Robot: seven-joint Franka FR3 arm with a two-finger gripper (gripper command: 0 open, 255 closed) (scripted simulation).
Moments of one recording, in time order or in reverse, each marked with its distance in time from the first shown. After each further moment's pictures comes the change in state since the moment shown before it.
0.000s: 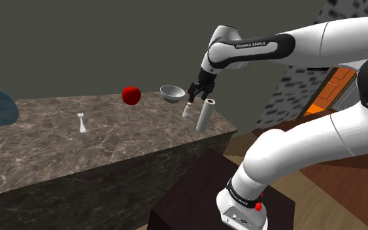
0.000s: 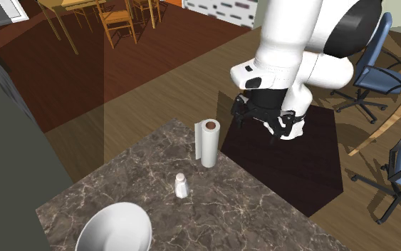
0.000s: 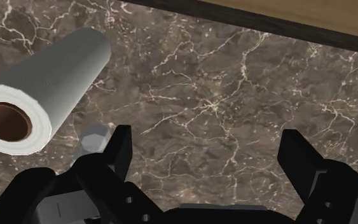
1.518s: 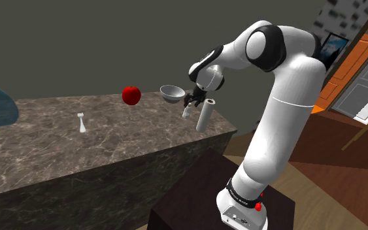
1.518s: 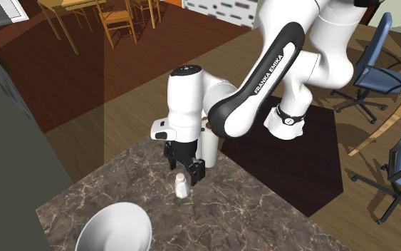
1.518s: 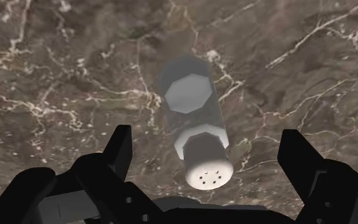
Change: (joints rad) arm 0.008 0.754 -0.261 0.276 0.589 0.511 -0.587
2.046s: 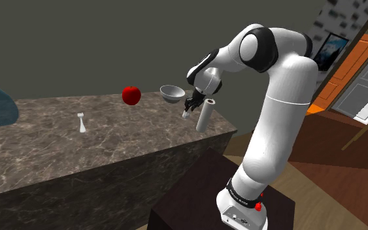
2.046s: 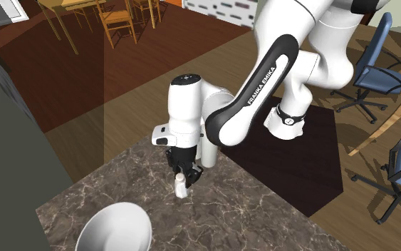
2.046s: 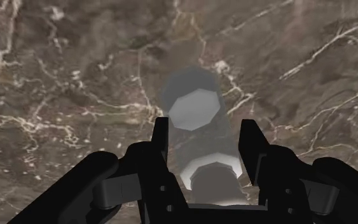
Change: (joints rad) arm -0.021 0.058 0.027 0.003 0.081 0.040 -0.067
